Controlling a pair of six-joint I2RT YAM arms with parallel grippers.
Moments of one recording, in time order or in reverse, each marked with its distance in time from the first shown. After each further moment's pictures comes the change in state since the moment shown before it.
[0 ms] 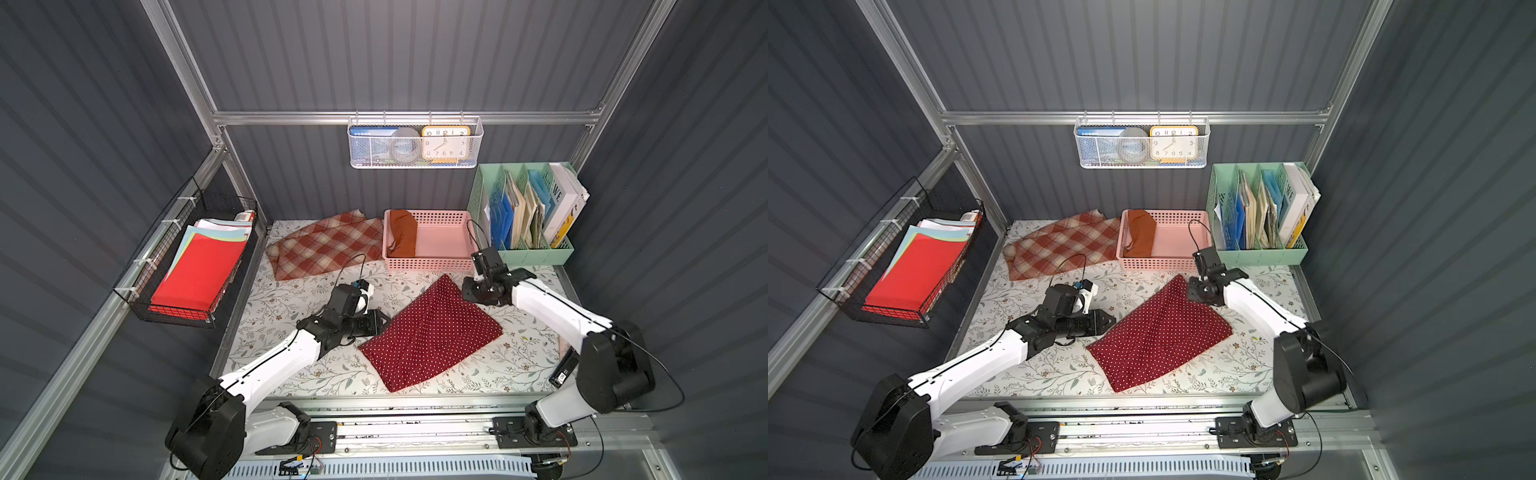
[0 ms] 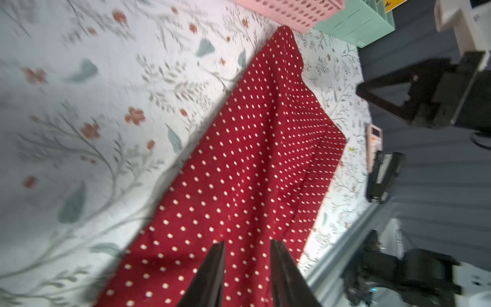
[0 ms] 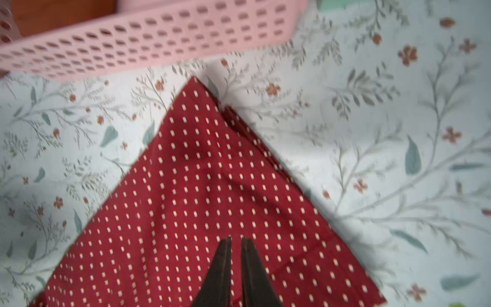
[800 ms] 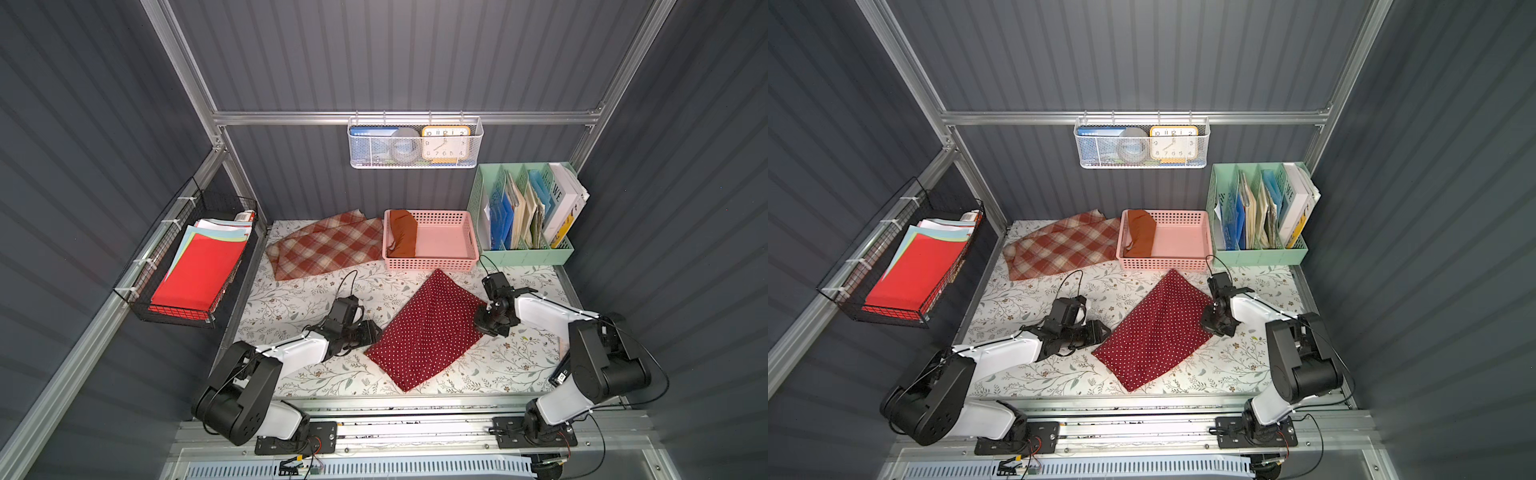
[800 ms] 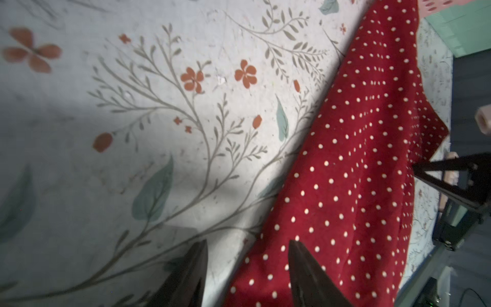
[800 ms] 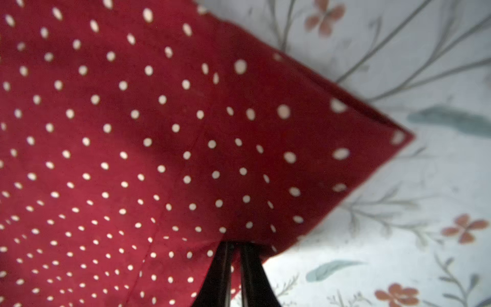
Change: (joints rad) left arm 0.061 0.184 -0.223 0.292 0.025 -0.110; right arm -0.154 0.138 -0.135 -0.014 -0.103 0.089
